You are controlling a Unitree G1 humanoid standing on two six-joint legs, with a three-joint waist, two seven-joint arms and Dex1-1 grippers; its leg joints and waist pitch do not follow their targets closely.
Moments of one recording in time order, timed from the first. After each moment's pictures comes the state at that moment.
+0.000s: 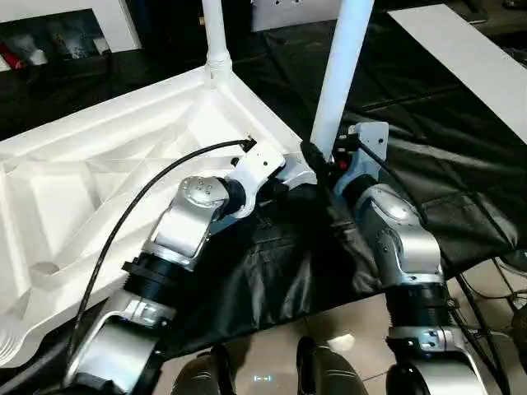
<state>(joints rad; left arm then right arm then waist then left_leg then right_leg) -0.67 0.18 -0.24 0.28 0.11 0.49 -0.74 -0.53 -0.01 -0.11 0.21 0.12 0.37 0.40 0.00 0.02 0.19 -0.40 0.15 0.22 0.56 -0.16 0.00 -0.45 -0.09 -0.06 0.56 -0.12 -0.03</state>
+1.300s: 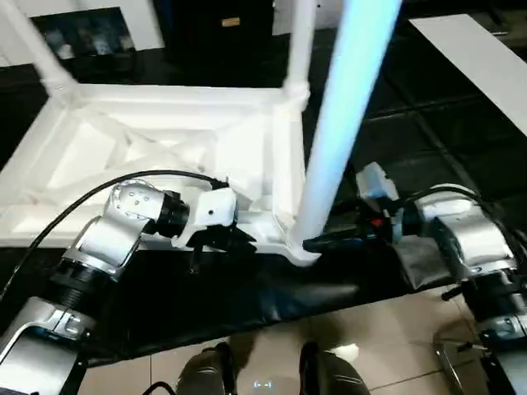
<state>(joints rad) -0.60 0.54 -0.33 0.32 -0.04 0.06 -1.38 -0.57 -0.48 0.16 0.36 0.26 0.16 1.48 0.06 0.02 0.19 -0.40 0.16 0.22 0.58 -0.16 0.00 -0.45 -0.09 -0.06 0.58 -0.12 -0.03</state>
